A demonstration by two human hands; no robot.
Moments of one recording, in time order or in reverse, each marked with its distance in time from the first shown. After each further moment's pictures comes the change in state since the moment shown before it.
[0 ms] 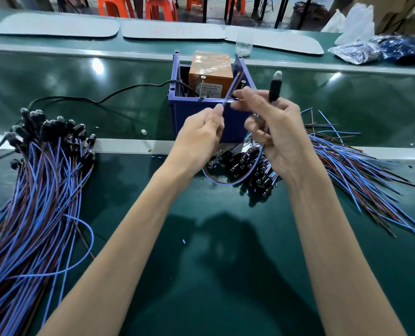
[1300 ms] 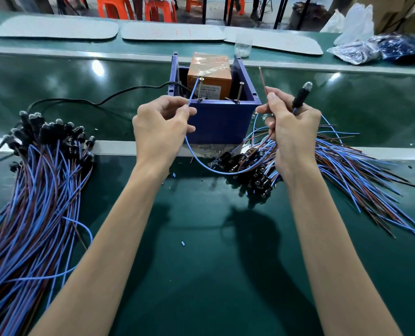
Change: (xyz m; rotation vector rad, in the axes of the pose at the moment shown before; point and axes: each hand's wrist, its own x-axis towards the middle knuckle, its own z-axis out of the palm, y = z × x) left_hand 0.008 -0.004 -0.032 0.086 0.463 0.071; right_hand 0.010 0.007 -0.009 -0.066 0.366 -0.172
